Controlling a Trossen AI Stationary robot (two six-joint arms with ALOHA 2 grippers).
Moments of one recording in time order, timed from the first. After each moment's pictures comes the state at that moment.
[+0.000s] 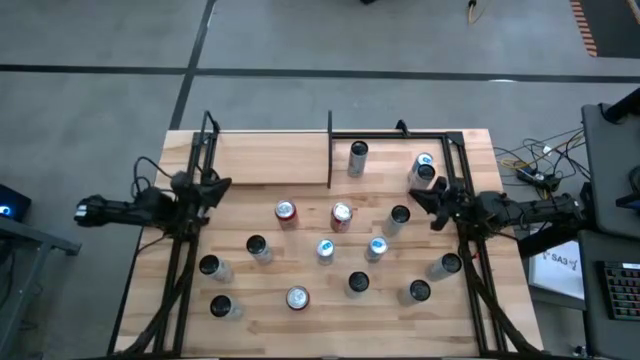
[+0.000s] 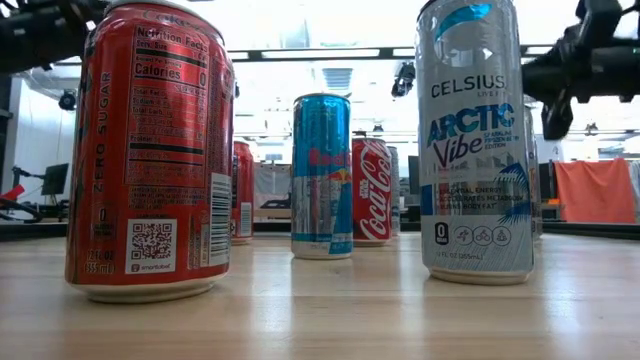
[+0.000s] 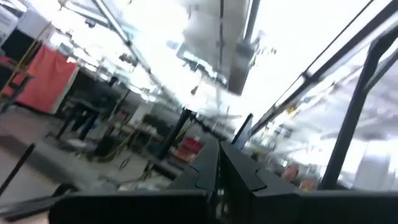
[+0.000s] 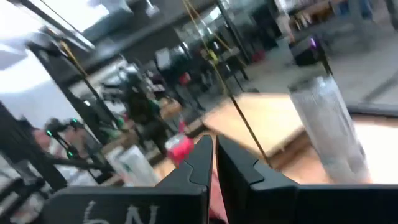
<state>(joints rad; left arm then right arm) -0.10 0.08 0.02 0.64 -0.37 -0.33 0.09 0.07 0.04 0.17 0.42 0.47</state>
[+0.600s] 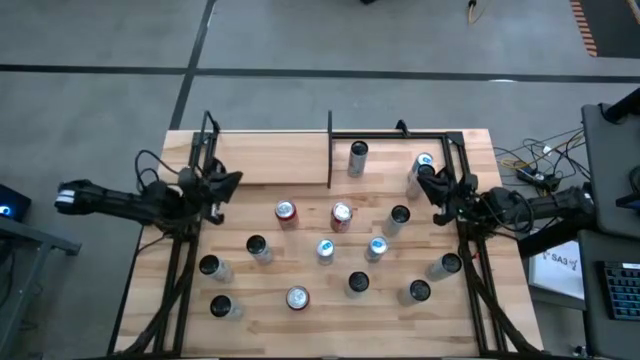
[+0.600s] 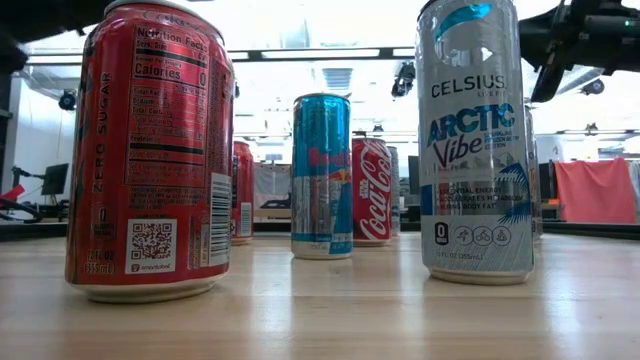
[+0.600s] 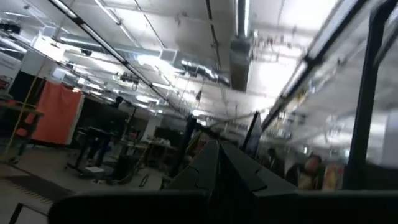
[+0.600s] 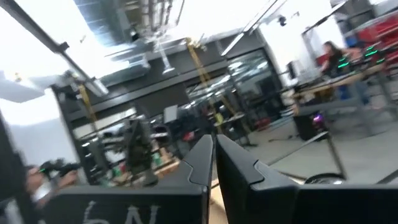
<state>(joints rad) -0.10 0.57 0.21 0.89 -0.35 -0.10 0.09 0.32 0.04 0.70 0.48 0.19</state>
